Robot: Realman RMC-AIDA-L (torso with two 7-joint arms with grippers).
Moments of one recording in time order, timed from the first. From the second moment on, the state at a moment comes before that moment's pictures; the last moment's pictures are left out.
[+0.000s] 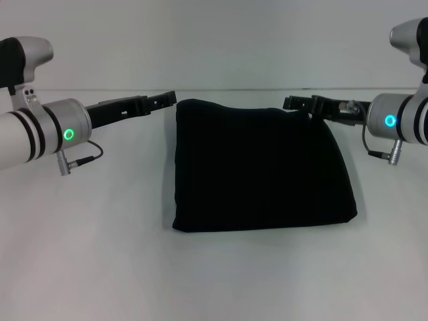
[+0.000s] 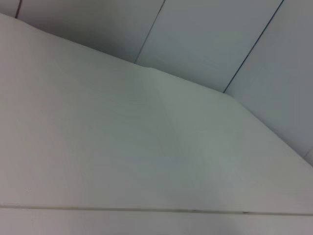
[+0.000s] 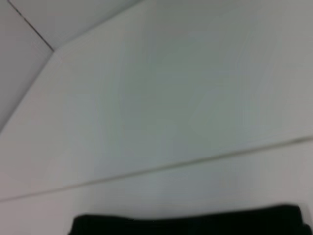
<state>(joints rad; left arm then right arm) -0.77 -2.12 0.57 0.51 2.01 0.88 -1.83 0.89 2.07 -0.75 -0.37 -2.07 -0.68 2.19</state>
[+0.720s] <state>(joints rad) -0.76 -2.13 0.56 0.49 2.00 0.85 -1.84 0.80 1.97 -0.76 -0.38 -1.93 -0.76 2.12</state>
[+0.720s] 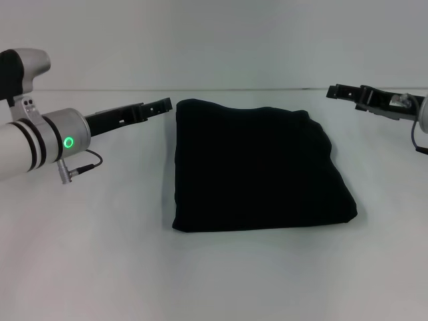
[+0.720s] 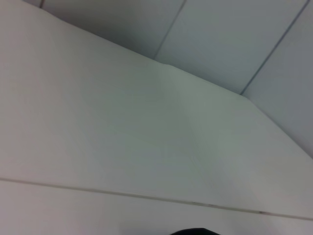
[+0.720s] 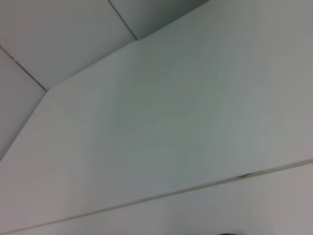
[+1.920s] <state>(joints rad) -0.77 -2.11 0.73 0.63 2.02 1.17 -1.47 0.79 1.98 -0.79 -0.57 -2.03 -1.18 1.61</state>
